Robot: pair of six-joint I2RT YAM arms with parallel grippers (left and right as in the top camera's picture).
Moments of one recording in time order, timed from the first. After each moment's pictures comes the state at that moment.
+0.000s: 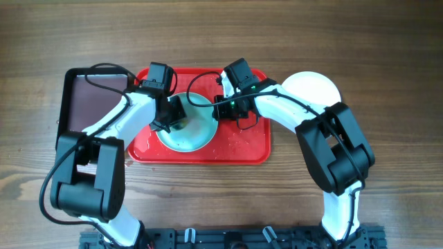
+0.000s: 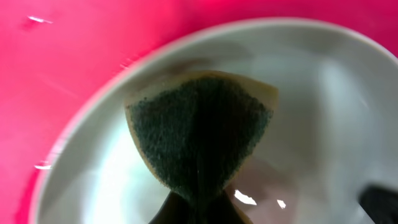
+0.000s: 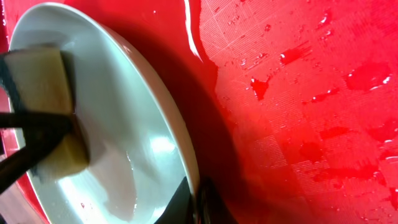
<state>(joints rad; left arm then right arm) -0.22 1.81 1.06 -0.61 0.11 -0.56 0.54 2.09 1.31 -0.40 -0.44 0.45</state>
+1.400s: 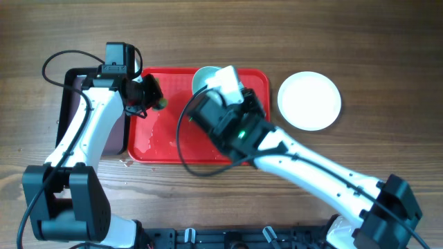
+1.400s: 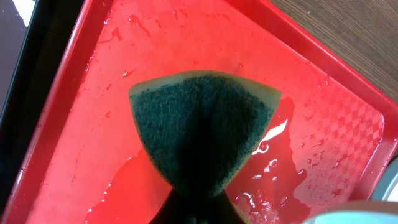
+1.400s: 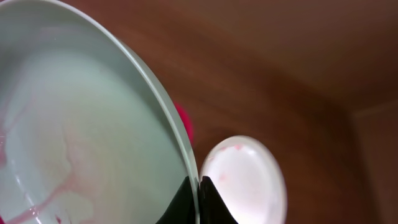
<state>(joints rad) -0.04 1.66 1.20 -0.75 0.19 -0.52 0.95 1.64 1.31 -0.72 0.95 0.27</state>
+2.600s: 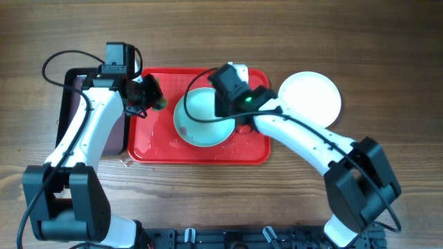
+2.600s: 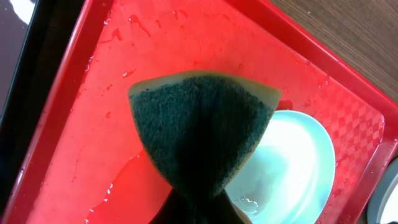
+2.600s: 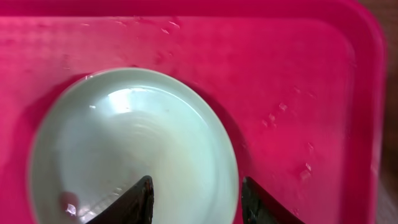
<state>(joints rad) -0.04 1.66 1.20 -0.75 0.19 -0.52 0.67 1.83 1.31 -0.55 0.13 0.59</state>
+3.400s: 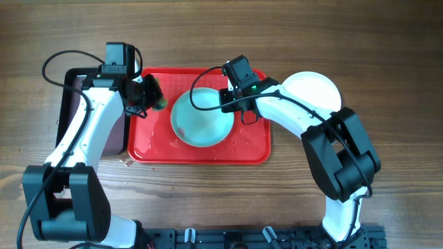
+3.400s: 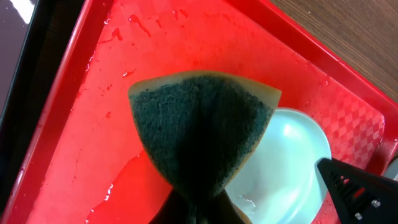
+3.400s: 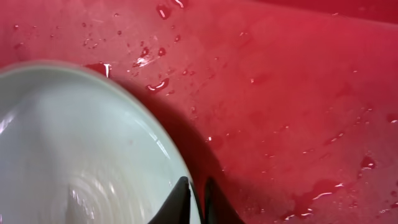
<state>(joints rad) -0.04 1.66 1.20 -0.75 0.19 -0.52 0.55 2.03 1.31 -0.38 -0.08 0.36</state>
